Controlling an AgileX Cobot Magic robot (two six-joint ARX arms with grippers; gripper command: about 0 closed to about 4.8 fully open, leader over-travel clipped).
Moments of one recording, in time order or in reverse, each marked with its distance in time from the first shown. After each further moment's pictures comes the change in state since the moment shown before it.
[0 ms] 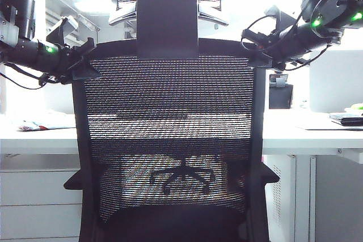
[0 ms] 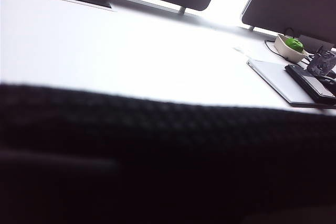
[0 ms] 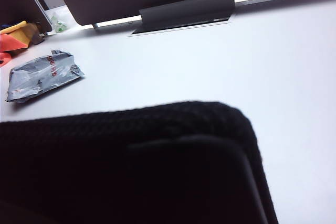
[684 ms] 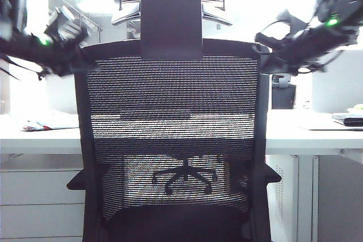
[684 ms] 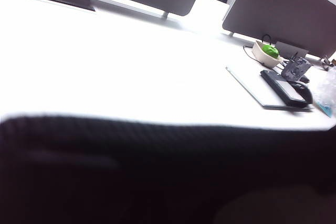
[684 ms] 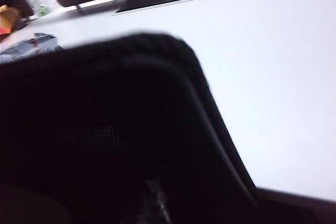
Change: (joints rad) left arm 0.008 -0.077 -0.045 -0.010 0.106 -0.052; right arm -0.021 -0.091 -0.112 -0.064 -0.021 0.012
